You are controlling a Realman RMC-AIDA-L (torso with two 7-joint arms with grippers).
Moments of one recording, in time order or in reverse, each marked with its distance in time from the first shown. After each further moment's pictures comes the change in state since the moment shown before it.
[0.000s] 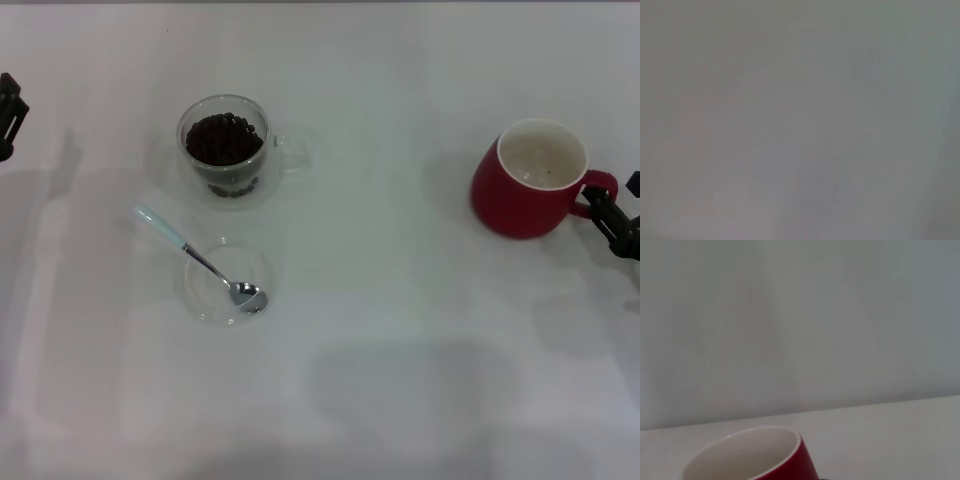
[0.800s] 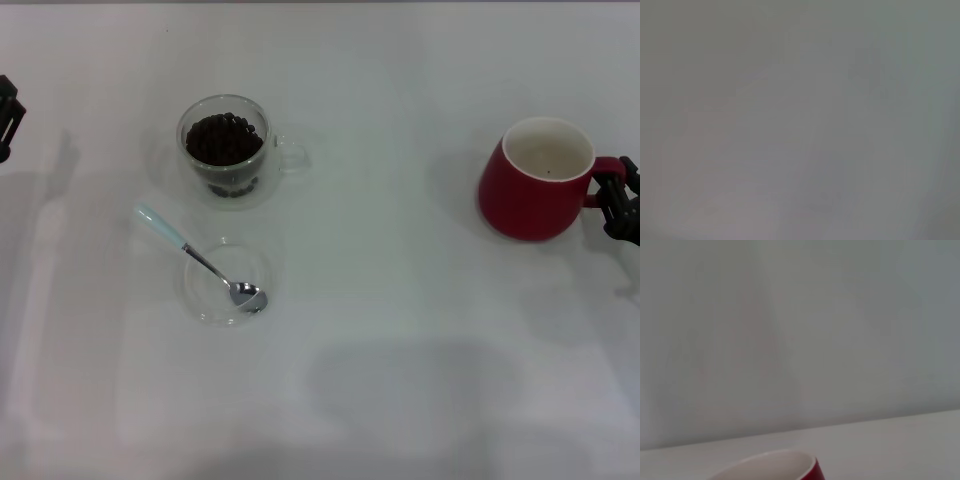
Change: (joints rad) left arm 0.004 0.000 0.000 -0.007 0.002 0.002 -0.004; right arm 0.014 0.000 0.027 -0.035 0.003 0.005 -0.002
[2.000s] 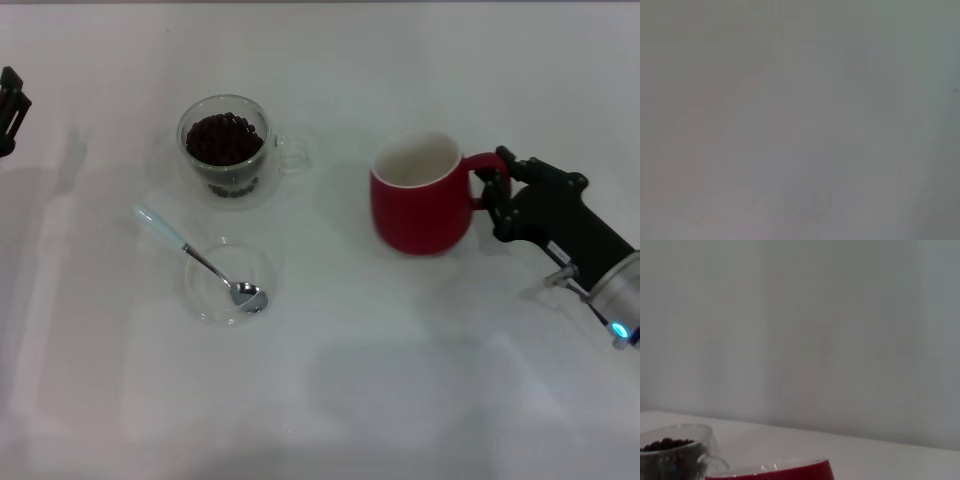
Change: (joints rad) left arm -0.011 0.000 0.007 0.000 0.003 0.012 0.000; right arm 0.051 0.004 -0.067 -0.179 -0.102 0.080 -0.255
